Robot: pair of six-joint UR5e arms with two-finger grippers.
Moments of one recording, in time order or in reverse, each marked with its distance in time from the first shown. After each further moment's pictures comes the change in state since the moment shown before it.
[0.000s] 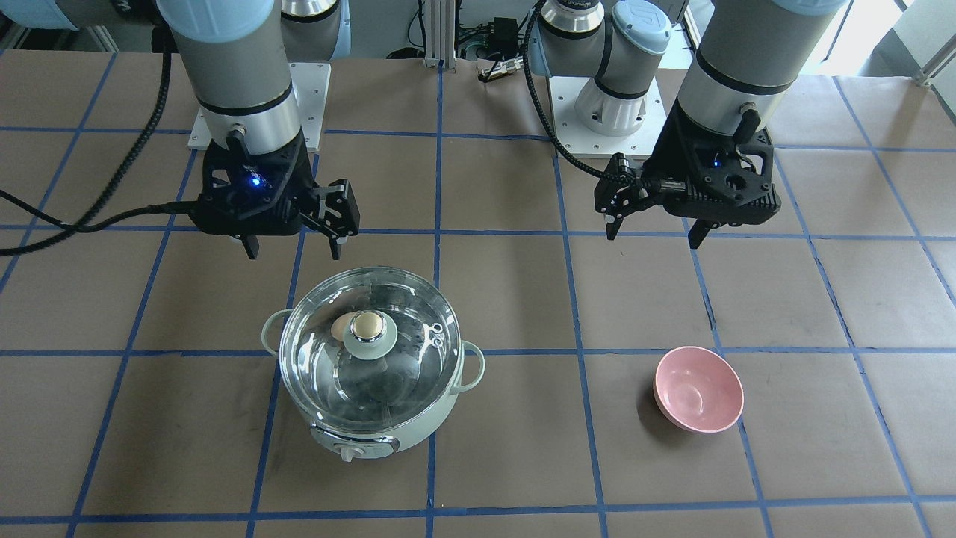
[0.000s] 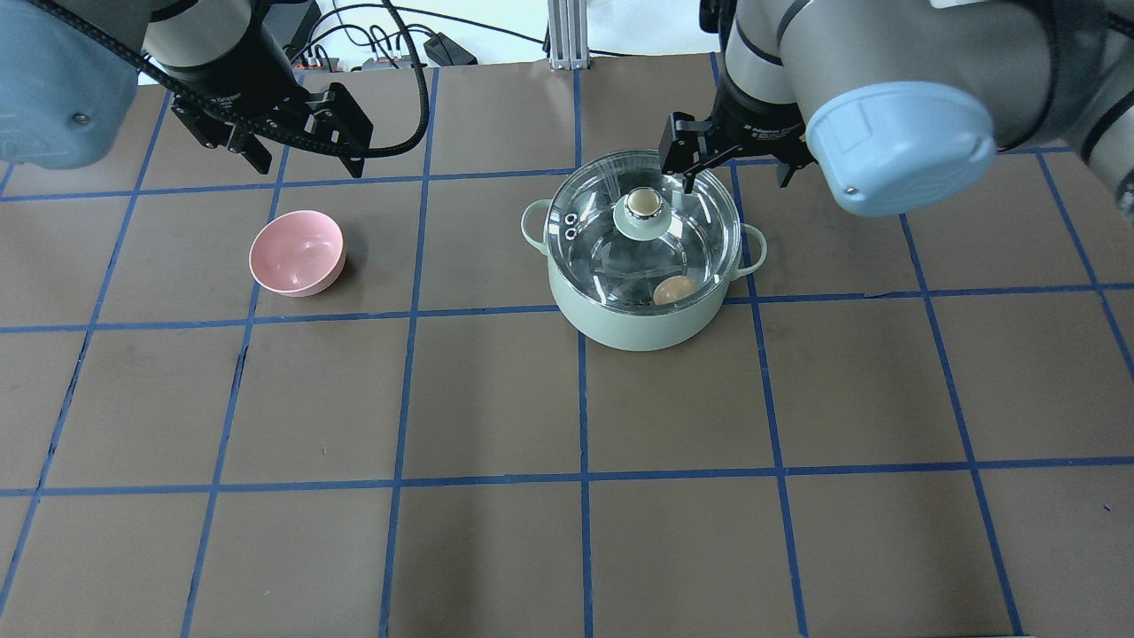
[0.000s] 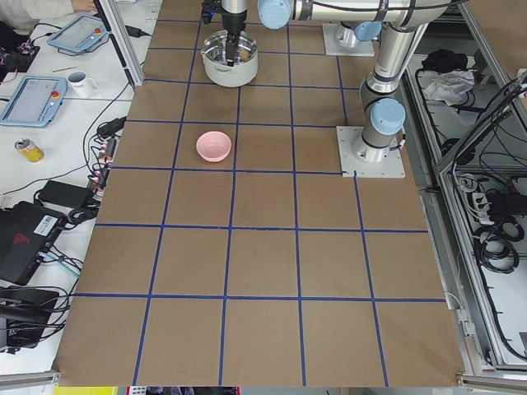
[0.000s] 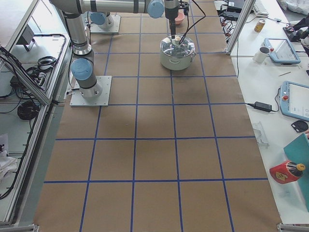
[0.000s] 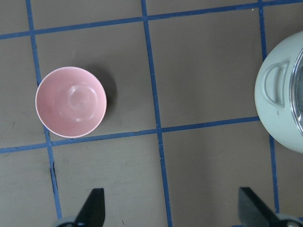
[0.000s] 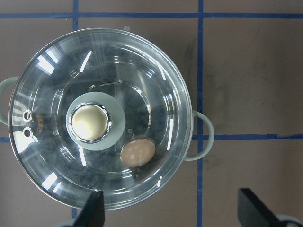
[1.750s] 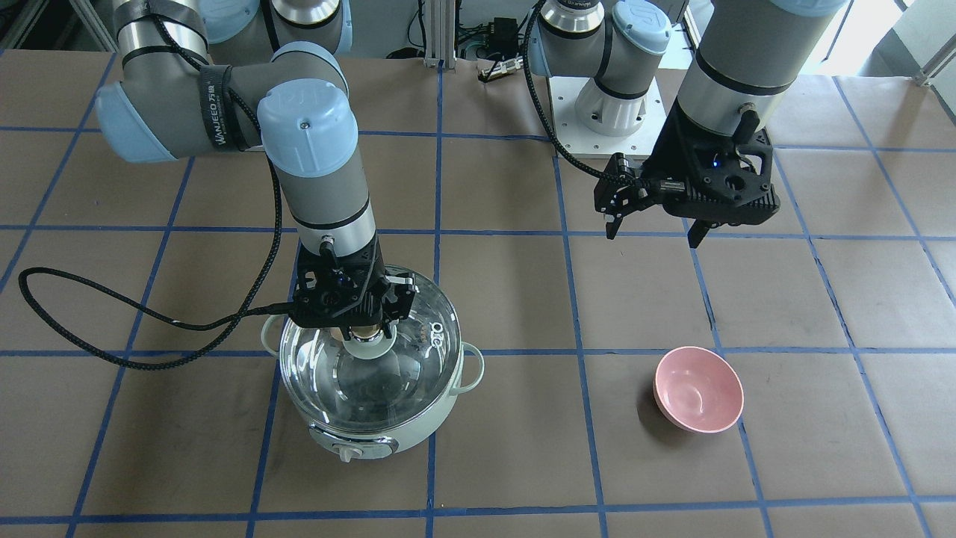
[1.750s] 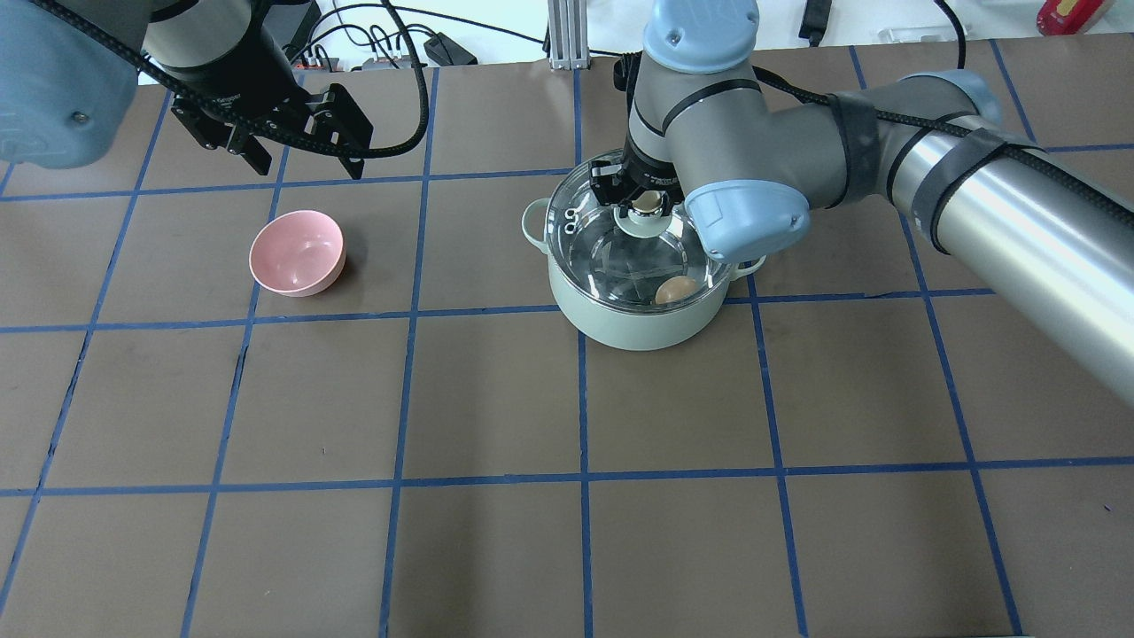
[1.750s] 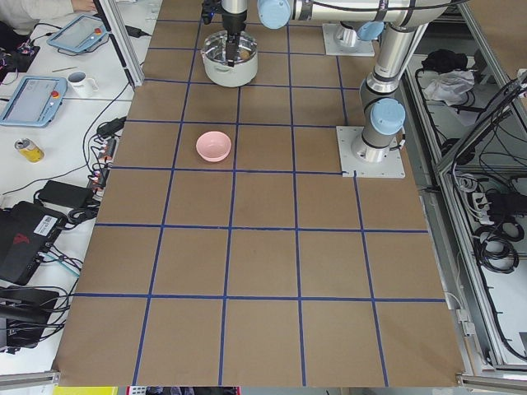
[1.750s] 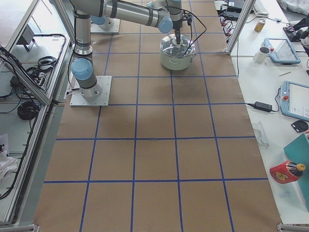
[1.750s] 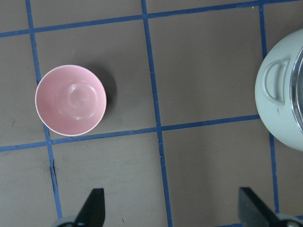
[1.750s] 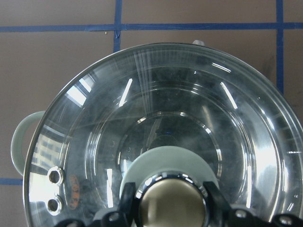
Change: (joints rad) left arm 0.000 0.000 0.001 -0.007 0.001 0.000; right arm 0.083 0.195 0.057 -0.325 0.051 0.072
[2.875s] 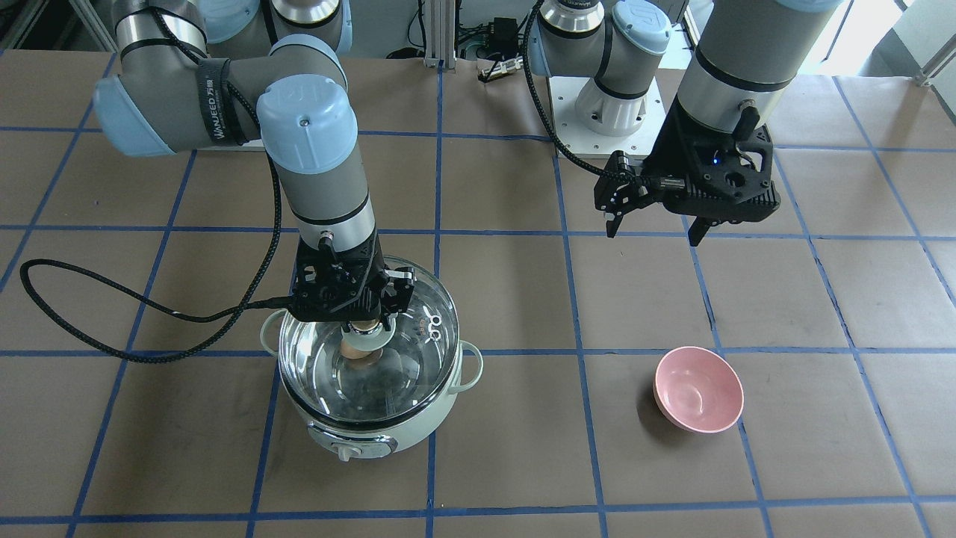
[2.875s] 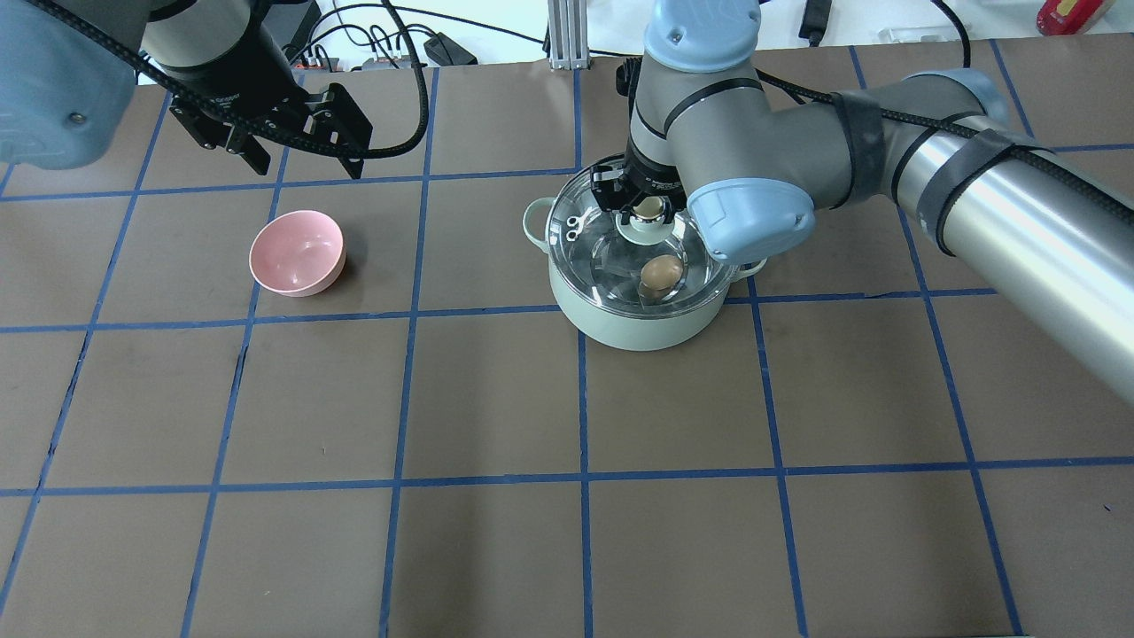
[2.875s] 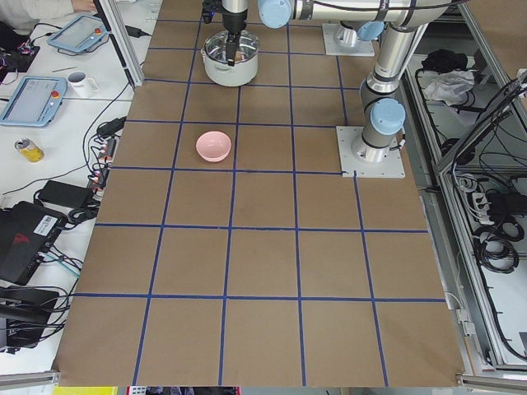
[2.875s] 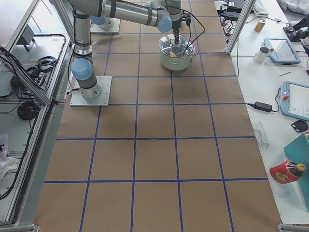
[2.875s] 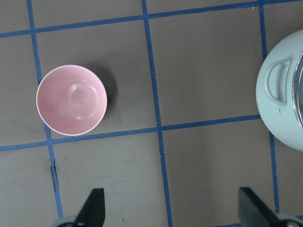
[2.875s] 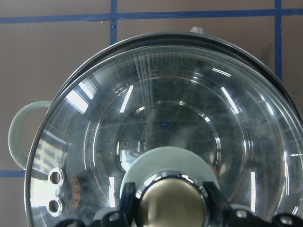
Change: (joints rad) left arm -0.001 0.003 0.000 -0.001 0.002 -0.002; right arm 0.000 -0.010 0.003 0.037 0.003 0.016
